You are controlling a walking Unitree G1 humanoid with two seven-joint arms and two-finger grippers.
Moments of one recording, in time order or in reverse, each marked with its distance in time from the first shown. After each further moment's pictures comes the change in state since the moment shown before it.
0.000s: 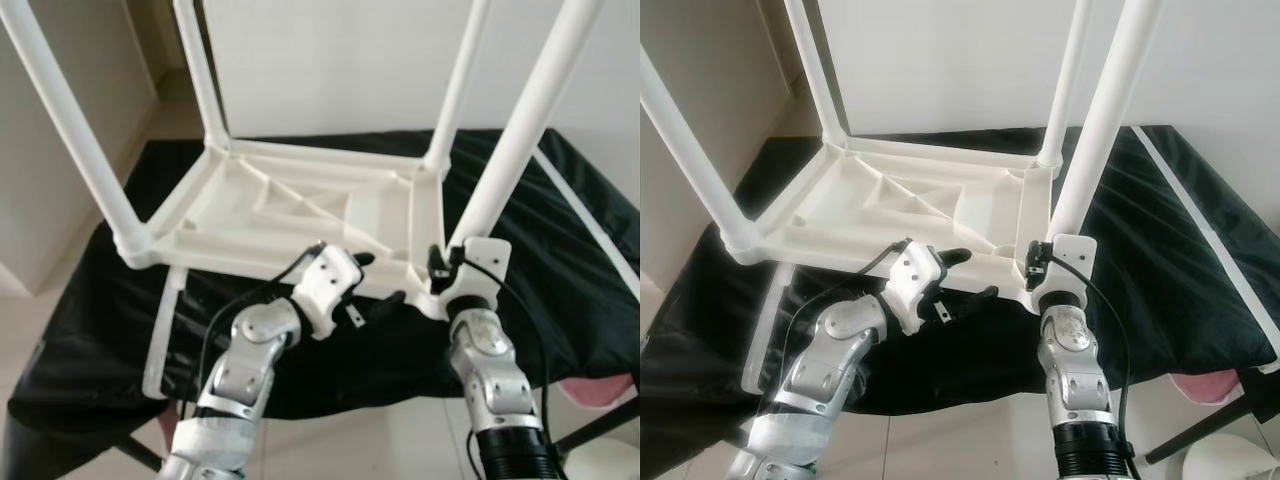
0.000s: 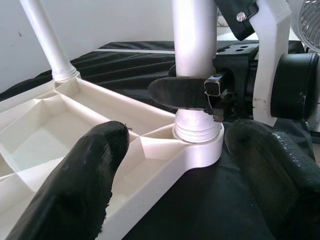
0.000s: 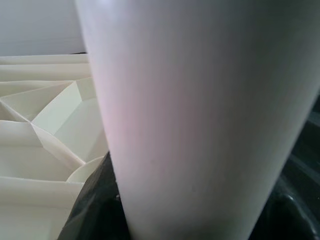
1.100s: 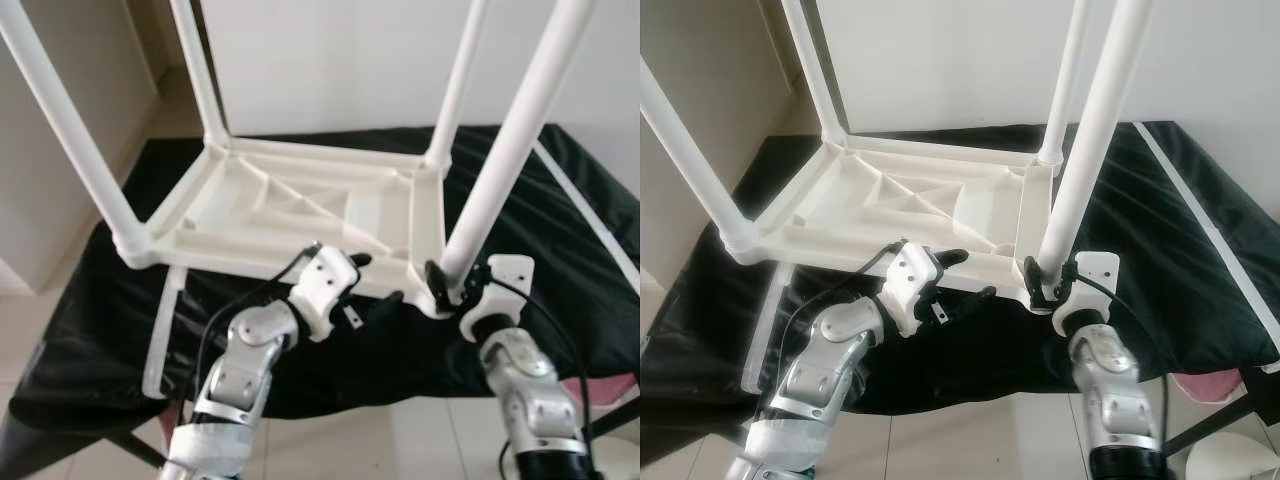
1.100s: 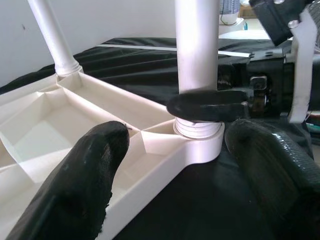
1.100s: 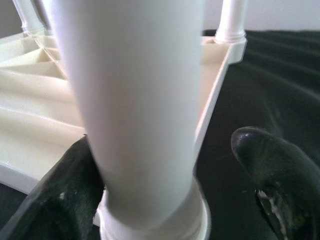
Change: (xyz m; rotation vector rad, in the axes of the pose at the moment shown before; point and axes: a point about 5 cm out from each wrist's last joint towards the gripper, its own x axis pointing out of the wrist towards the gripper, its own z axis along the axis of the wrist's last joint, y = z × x) left arm -0.007 -0.003 -0.003 -0.031 0.009 0.017; right arm -0.013 -0.045 -0.003 -0.078 0.001 0.277
